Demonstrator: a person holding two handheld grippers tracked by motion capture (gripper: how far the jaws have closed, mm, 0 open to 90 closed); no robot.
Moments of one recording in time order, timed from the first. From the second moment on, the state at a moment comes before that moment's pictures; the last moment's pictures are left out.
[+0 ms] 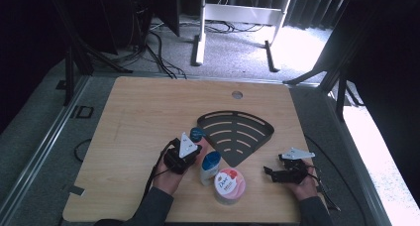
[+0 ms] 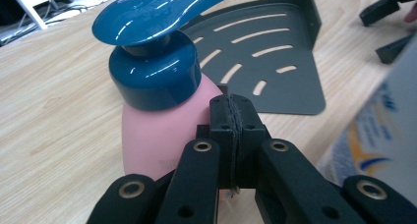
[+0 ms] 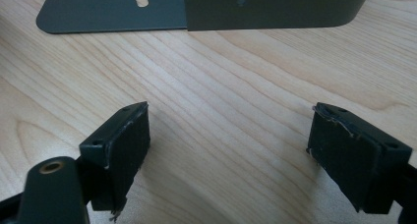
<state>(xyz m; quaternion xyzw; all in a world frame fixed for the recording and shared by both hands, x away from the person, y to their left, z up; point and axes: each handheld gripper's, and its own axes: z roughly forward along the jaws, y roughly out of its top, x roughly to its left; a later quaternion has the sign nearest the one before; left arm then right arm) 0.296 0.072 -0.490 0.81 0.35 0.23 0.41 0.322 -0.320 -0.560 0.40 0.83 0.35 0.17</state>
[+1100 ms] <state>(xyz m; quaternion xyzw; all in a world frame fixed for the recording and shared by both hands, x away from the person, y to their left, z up) 0.341 0.076 -0.487 0.79 0.40 0.25 0.39 0.322 -0.319 -0.560 0.40 0.83 0.36 0.17</state>
